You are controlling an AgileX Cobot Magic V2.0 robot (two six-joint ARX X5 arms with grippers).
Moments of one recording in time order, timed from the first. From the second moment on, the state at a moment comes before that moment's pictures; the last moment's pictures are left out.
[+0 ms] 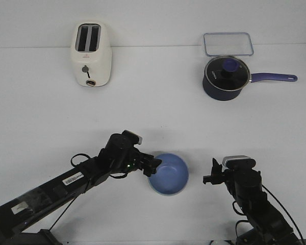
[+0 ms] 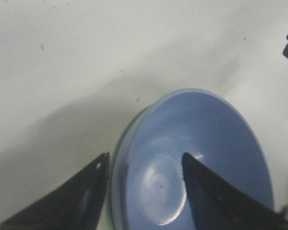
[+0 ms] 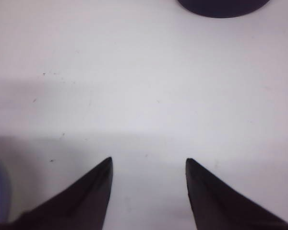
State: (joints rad) left arm -0.74 1.46 0.90 0.04 0.34 -0.41; right arm 0.40 0.59 0.45 -0.39 0.15 0.32
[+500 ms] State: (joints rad) left arm -0.41 0.99 0.91 -0.23 0.01 -0.19; right arm 0.40 0.52 0.45 -0.38 0.17 0.31
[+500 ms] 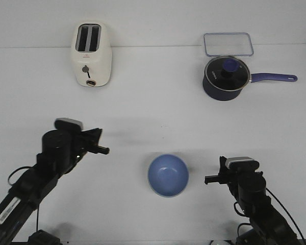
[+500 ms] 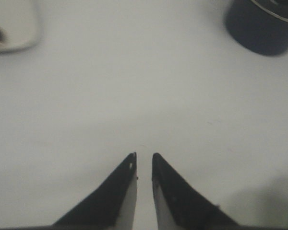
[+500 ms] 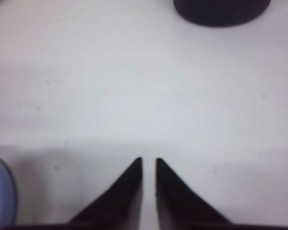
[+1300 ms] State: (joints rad) left arm -0.22 0.22 0.35 0.10 -0.11 -0.10; right arm 0.40 0.07 0.30 -0.24 0.28 0.25
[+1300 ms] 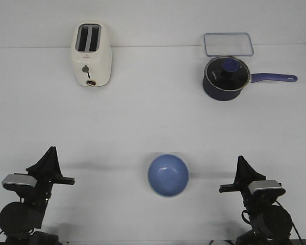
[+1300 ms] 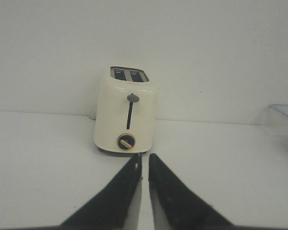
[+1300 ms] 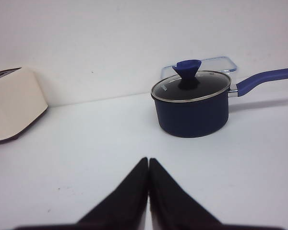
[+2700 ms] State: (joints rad) left arm -0.01 0.00 0.03 0.15 0.03 -0.04; right arm 0.40 0.07 0.30 -0.24 0.28 0.24
